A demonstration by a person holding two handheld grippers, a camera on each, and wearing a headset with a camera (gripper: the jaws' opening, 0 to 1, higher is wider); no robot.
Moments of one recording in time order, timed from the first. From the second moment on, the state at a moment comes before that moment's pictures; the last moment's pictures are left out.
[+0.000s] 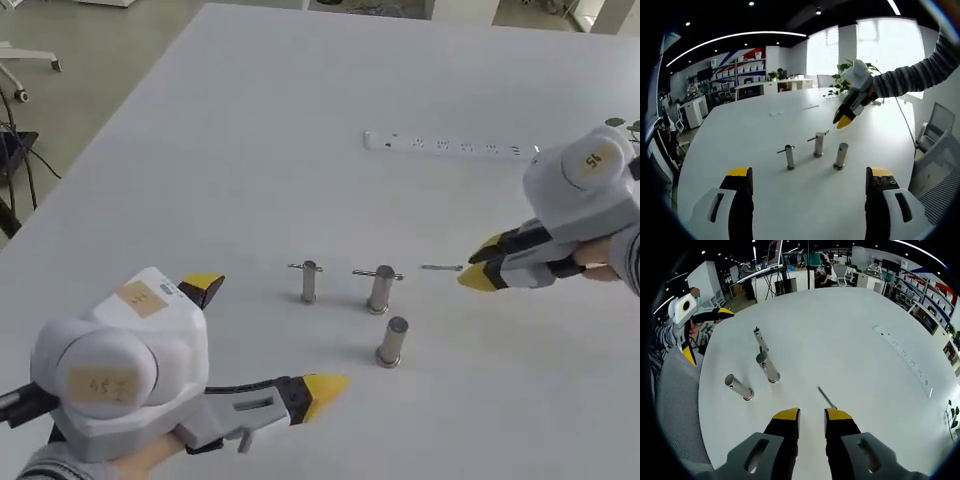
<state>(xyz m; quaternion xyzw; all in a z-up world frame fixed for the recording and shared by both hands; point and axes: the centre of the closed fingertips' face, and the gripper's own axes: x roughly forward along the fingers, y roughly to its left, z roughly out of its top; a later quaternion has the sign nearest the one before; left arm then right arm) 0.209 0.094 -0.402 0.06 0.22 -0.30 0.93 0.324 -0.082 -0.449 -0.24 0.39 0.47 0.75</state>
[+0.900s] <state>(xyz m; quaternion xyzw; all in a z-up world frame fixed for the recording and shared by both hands) 0.215 0.094 -0.411 0.06 0.23 -0.30 0.92 0.356 -0.087 -0.491 -0.37 0.40 0.52 0.66</state>
